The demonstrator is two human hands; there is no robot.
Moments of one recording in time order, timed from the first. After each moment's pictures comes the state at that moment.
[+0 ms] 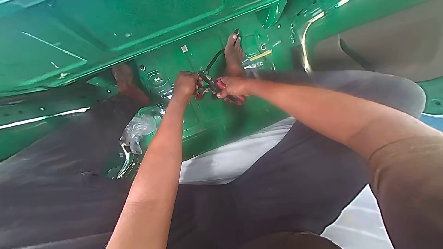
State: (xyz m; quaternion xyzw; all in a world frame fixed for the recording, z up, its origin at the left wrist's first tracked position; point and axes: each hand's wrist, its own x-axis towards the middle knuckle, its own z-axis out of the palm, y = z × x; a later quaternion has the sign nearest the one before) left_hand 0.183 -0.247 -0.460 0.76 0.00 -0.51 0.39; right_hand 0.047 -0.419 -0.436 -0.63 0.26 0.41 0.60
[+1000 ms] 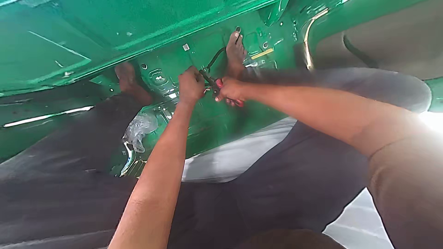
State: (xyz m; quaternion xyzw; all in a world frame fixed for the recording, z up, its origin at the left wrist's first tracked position) left_hand 0.170 -0.246 -0.445 0.88 -0.24 -0.36 0.21; right_hand 0.055 -0.393 -0.416 -0.59 0.36 0.42 0.58
